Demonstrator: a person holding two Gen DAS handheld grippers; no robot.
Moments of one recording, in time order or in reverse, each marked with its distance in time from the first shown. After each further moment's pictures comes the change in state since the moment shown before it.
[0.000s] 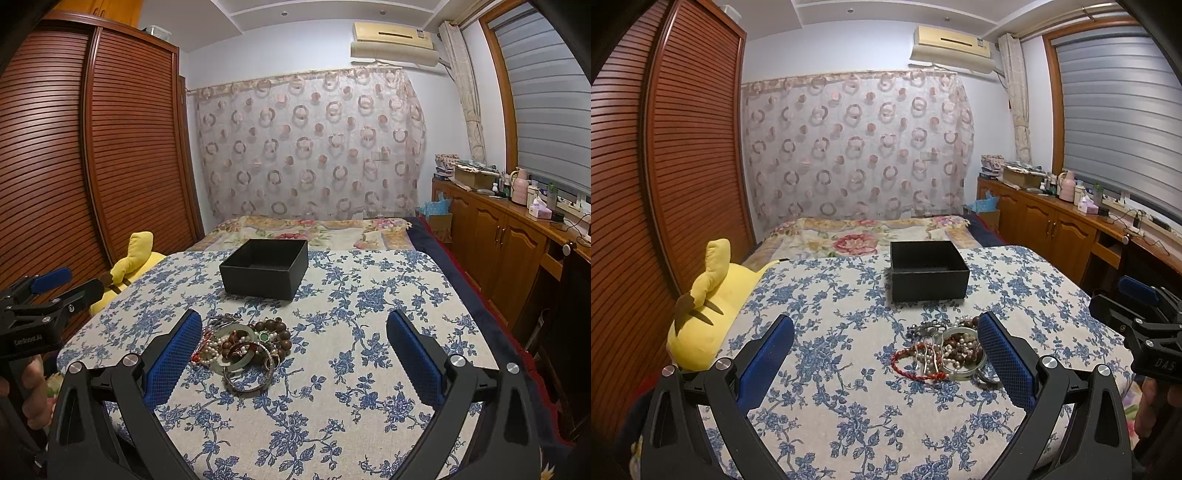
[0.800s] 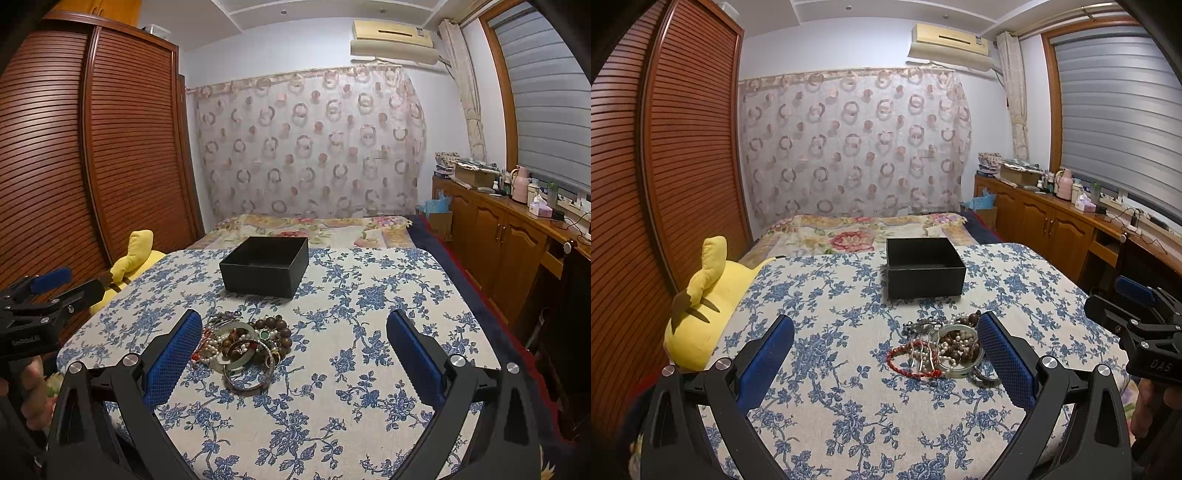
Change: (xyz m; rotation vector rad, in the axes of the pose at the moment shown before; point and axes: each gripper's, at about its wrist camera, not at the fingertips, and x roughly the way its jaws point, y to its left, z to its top) left arm 0.002 -0.003 -0.003 -0.001 0.010 -0.009; right arm 0.001 -0.001 -0.001 0.001 0.002 0.004
